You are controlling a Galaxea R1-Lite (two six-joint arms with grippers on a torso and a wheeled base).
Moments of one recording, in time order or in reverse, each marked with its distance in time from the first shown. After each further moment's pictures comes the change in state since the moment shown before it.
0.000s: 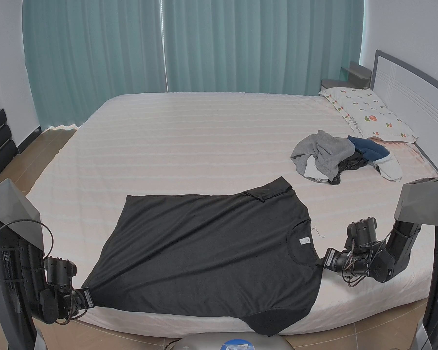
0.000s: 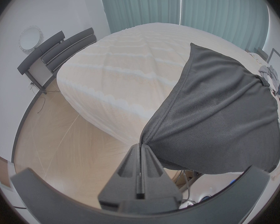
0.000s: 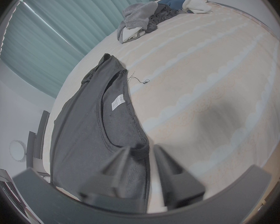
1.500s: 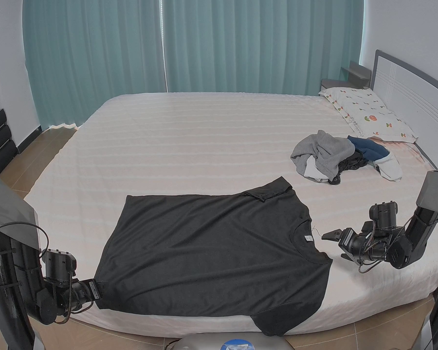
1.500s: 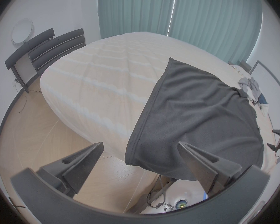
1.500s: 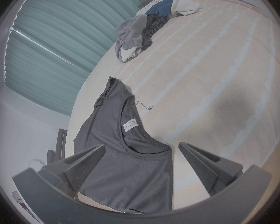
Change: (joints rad) left arm -0.070 -0.109 0.000 -0.011 -0.125 -0.072; right arm -0.130 -0.110 -0.010 0.015 0.151 0.095
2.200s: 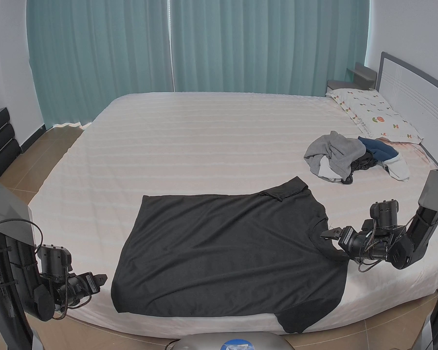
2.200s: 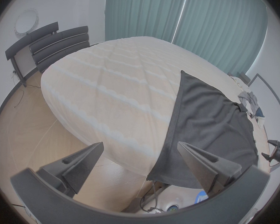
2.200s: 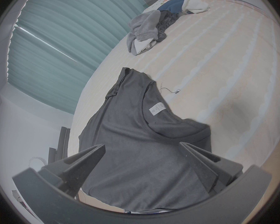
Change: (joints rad) left arm 0.036 -0.024 -0.025 -0.003 -0.063 -0.035; right arm 0.009 -0.030 0.015 -0.010 0.000 0.006
